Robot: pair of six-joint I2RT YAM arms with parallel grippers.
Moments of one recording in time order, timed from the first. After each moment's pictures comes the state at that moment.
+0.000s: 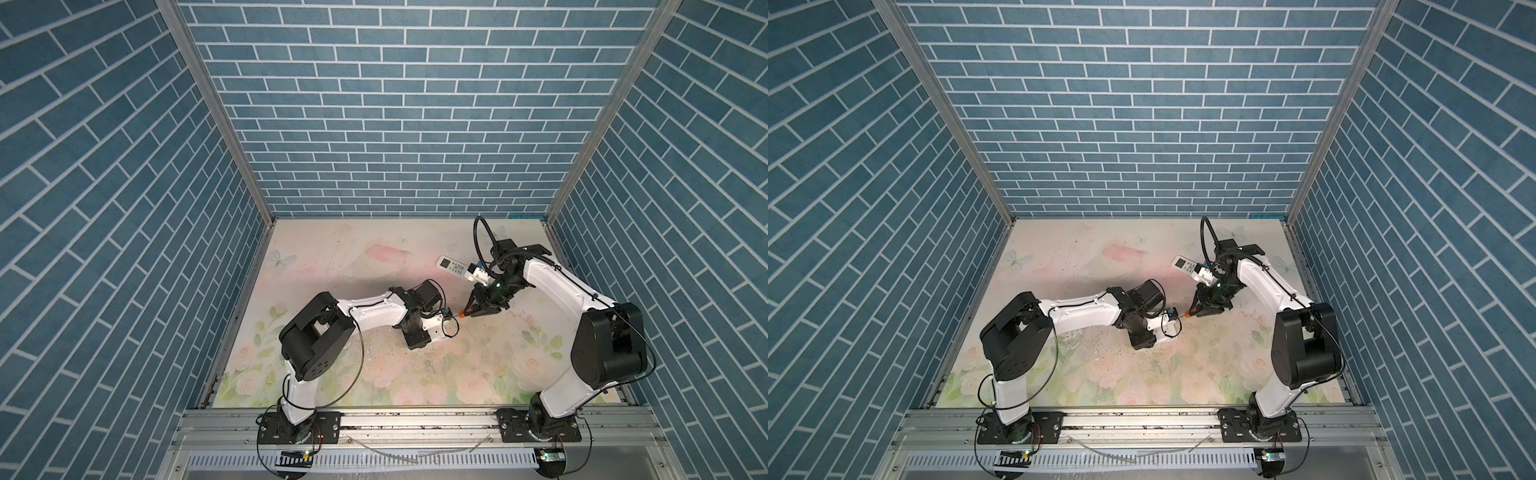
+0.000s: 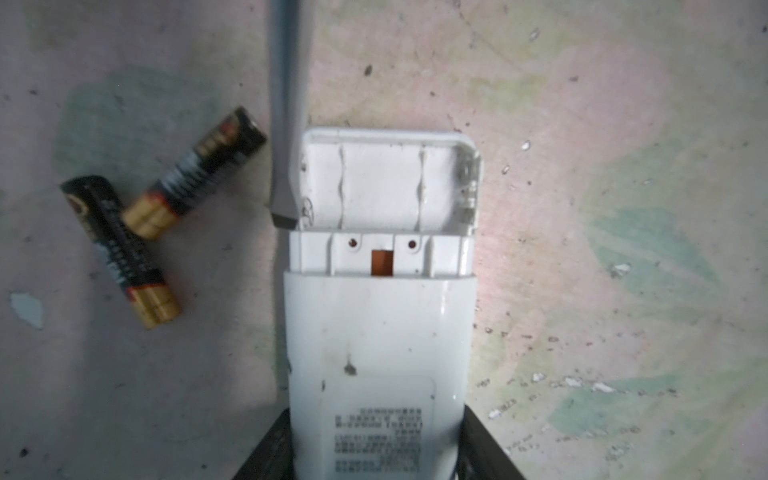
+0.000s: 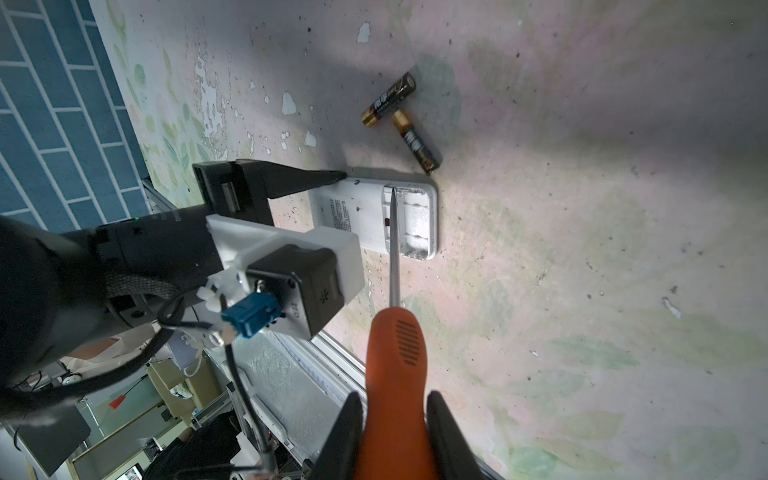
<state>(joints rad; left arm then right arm) -0.89 1.92 1.24 -0.65 0.12 0.35 0.30 1.64 1.28 -1.22 -0.64 -0.01</state>
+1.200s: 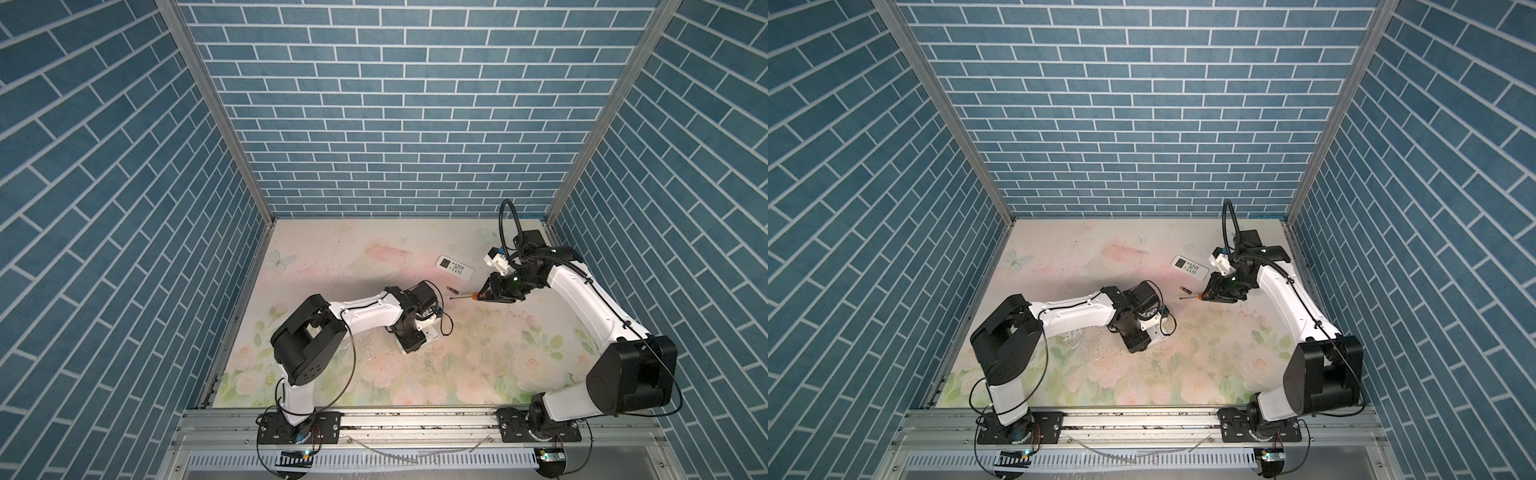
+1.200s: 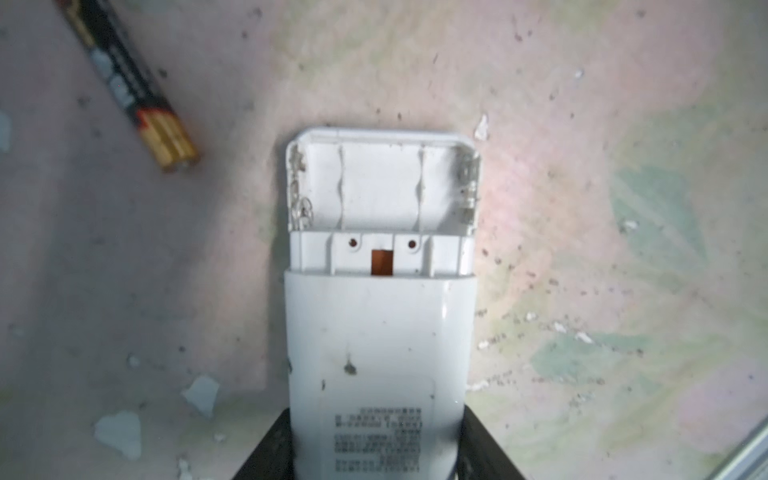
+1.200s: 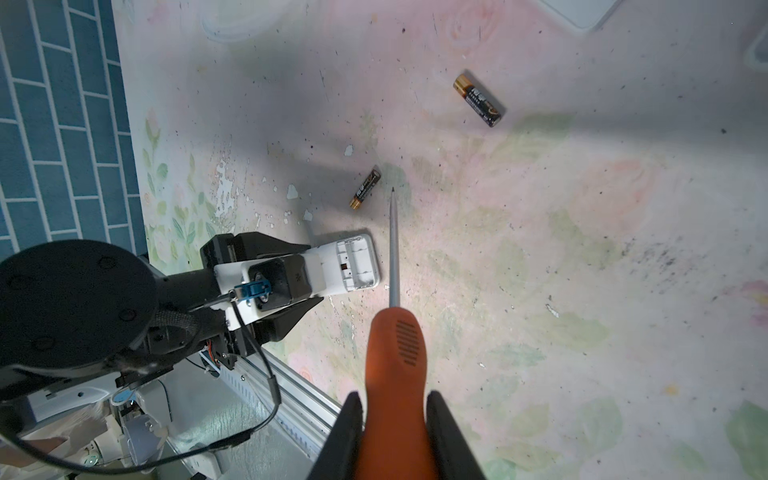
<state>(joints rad) -0.88 1.83 1.21 -0.78 0.11 0.14 0.20 1.46 1.28 -1.13 -0.55 0.07</state>
